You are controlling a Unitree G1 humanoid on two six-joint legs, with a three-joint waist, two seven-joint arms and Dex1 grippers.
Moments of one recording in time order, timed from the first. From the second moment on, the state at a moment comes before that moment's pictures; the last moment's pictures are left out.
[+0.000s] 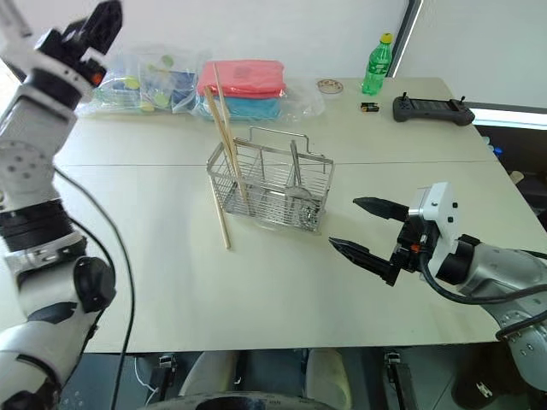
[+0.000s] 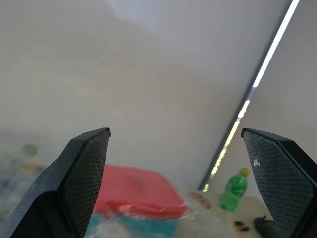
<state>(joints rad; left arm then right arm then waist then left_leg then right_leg) -0.86 0.52 0.46 0.10 -0.72 0.68 -0.18 0.11 -0.84 -0.41 -0.65 0.87 0.60 0.79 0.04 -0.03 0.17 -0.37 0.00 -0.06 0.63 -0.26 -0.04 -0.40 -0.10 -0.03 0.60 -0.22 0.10</state>
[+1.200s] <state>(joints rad) -1.17 0.27 0.42 0.78 -0.41 1.28 0.23 0.23 -0.71 -0.36 -0.75 0.82 0.55 0.69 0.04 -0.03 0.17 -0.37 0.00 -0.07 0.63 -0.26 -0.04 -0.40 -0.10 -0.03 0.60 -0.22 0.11</state>
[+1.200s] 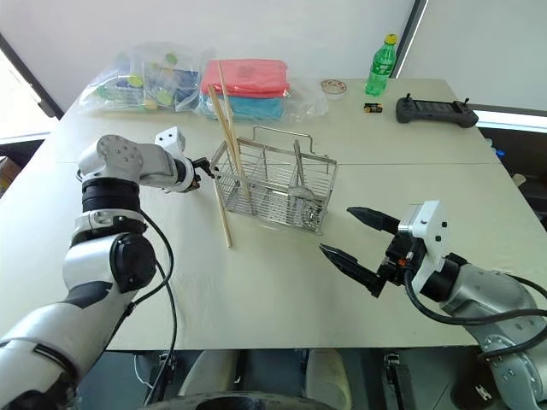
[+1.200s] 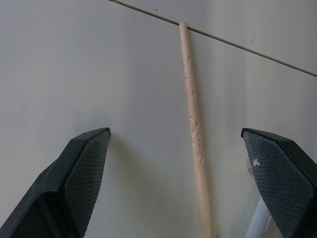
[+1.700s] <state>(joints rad) -1.34 0.30 0.33 1.18 -0.28 1.06 0.07 0.29 -0.65 -0.33 -0.79 0.77 0.51 0.63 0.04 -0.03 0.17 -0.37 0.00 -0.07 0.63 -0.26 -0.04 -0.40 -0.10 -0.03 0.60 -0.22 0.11</state>
